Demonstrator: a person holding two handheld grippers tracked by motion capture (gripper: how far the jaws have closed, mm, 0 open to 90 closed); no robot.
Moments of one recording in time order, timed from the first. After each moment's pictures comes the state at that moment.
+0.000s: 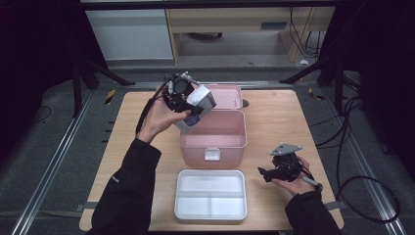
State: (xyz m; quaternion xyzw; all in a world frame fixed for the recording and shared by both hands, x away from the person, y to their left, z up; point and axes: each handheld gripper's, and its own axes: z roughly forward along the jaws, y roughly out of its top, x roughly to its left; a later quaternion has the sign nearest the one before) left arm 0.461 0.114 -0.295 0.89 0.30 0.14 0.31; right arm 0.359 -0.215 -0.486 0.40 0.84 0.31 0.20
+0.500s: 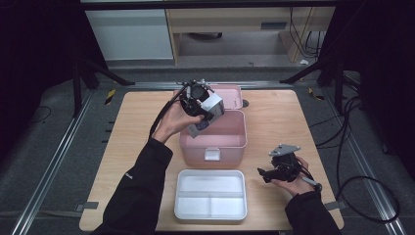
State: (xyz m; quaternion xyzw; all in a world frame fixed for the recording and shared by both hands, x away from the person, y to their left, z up) left arm 0.478 0.080 -0.327 0.91 0.29 0.13 0.26; right arm 0.359 -0.213 -0.488 0.40 0.84 0.31 0.20
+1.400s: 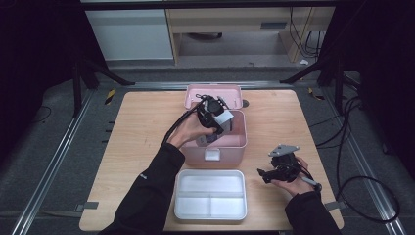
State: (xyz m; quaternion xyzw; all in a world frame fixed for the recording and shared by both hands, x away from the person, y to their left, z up) left arm 0.486 0.043 -0.381 0.94 0.26 0.09 0.21; right arm 0.360 -0.213 -0.489 0.39 0.85 0.30 0.19
